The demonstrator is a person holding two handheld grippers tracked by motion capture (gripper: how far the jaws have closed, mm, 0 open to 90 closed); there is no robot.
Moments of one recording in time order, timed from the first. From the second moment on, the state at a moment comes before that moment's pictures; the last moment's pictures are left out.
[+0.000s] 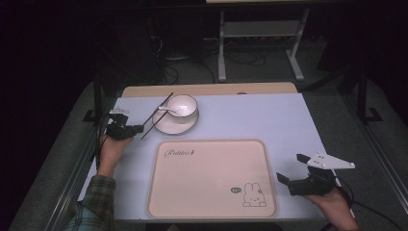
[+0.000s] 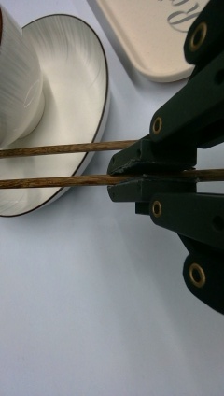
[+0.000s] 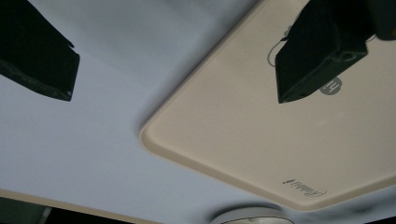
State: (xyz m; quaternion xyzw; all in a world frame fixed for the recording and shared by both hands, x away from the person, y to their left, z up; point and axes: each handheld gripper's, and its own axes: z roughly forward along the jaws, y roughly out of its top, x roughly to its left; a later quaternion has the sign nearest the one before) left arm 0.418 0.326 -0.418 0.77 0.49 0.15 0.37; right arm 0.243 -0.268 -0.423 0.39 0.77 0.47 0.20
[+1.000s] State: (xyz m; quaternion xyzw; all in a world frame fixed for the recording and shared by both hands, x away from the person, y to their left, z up) left arm 0.330 0.352 -0.404 0.79 0.48 0.12 0.36; right arm 0.243 -0.266 -0.423 0.39 0.77 0.47 0.20
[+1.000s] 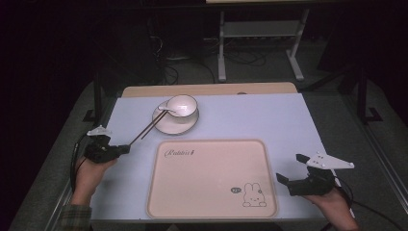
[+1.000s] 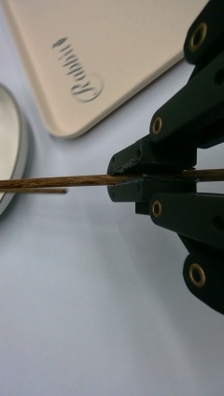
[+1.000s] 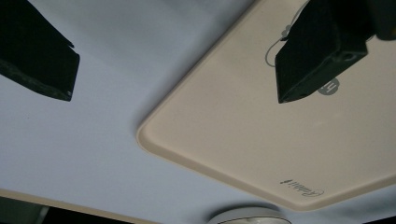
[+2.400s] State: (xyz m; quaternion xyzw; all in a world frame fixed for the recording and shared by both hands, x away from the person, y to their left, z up) left arm 0.287 0.243 -0.424 0.87 0.34 0.03 0.35; right arm 0.244 -0.264 -0.423 0.39 0.77 0.47 0.20
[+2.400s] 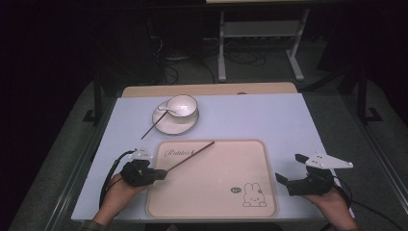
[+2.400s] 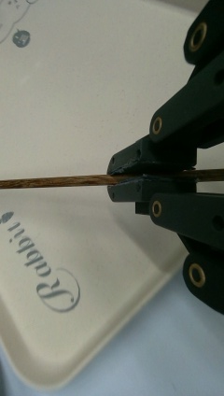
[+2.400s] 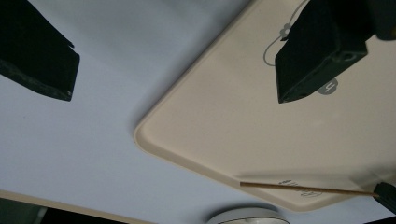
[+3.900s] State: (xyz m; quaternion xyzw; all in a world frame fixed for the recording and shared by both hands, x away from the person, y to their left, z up) left arm 0.404 0.270 -0.382 0.84 0.38 0.13 0.36; right arm 0.245 -0.265 -0.424 0.39 0.77 0.47 0.19
